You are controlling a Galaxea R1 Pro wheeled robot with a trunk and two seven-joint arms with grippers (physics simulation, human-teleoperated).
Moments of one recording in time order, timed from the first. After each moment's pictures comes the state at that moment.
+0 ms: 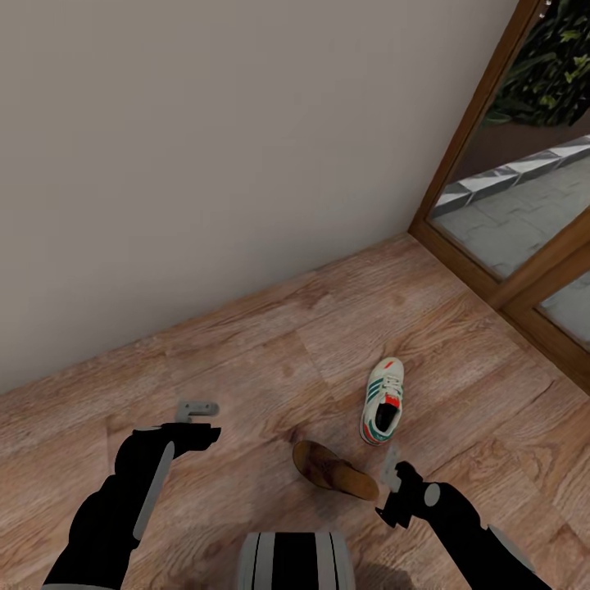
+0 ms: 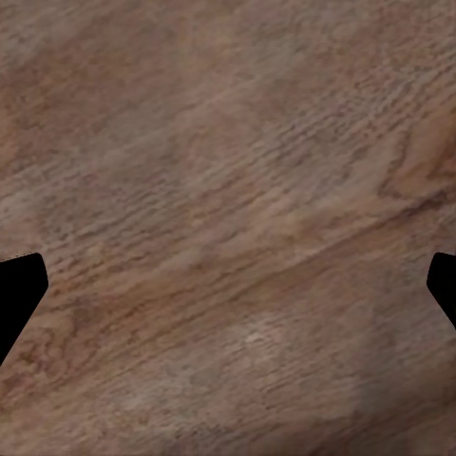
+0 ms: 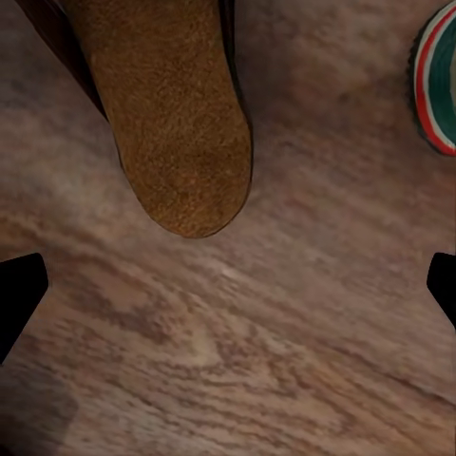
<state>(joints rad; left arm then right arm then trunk) -0.41 0.00 -0.01 -1.42 0.00 0.94 -0.02 -0.36 -0.19 0.28 -1.06 0.63 0.37 0.56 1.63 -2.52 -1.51</state>
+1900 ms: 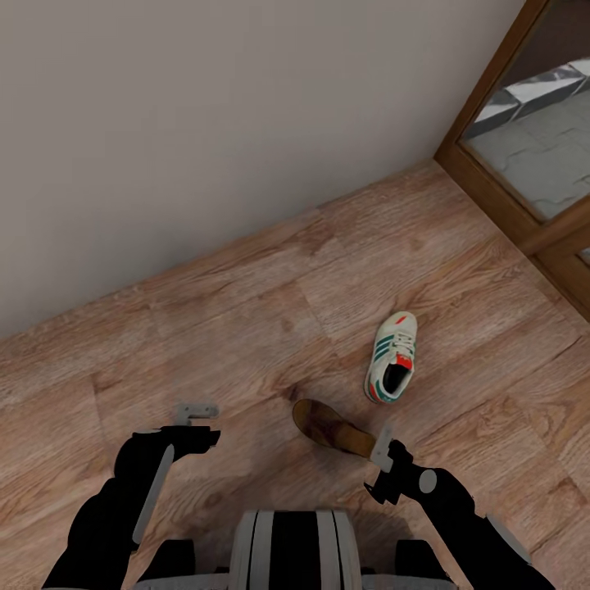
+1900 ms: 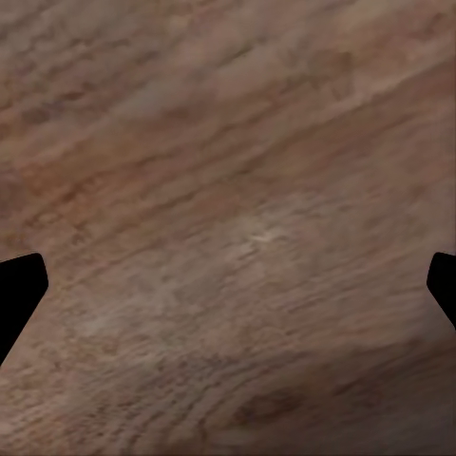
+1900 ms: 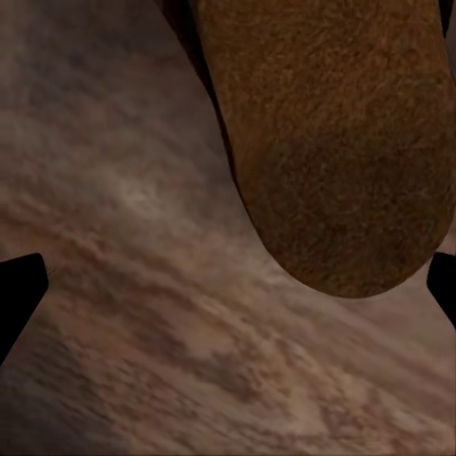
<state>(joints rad) -0.40 0.00 -0.01 -1.42 0.00 0.94 -0.02 -0.36 -0.18 0.28 -1.20 0.63 0.37 0.56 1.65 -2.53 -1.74</state>
